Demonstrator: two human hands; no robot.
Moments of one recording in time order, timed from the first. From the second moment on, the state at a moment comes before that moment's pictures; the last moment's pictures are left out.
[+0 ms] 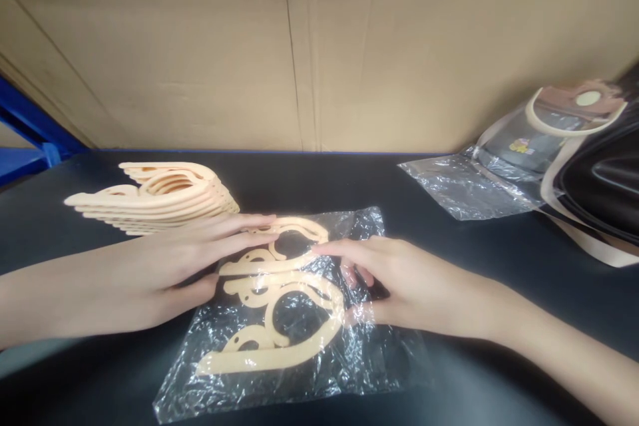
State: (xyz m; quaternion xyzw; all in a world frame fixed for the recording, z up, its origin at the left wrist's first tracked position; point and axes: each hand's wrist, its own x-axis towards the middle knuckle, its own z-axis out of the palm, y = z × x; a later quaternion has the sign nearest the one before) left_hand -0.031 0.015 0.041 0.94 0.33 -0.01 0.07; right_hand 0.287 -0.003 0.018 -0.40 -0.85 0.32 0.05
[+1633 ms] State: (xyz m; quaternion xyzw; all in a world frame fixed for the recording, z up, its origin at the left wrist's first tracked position) left_hand -0.116 0.051 0.090 0.82 0.55 0.14 -0.02; right_hand 0.296 0.004 0.017 -0.42 -0.88 -0.03 0.22
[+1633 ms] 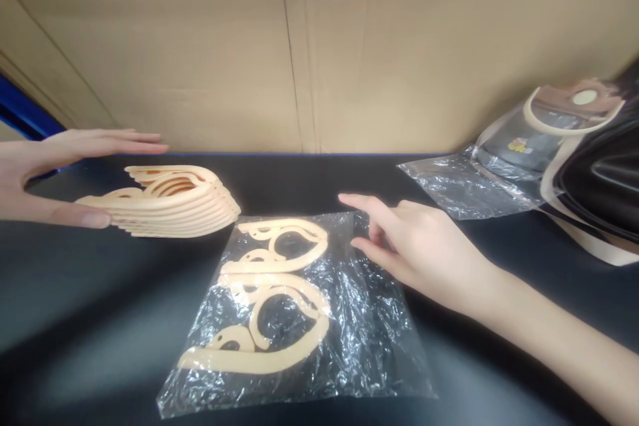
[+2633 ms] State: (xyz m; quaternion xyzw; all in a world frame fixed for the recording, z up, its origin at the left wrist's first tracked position) left_hand -0.040 0.030 0.078 0.86 0.44 0.26 -0.03; right_hand 0.287 -0.007 0.023 -0.47 -0.80 0.18 0.34
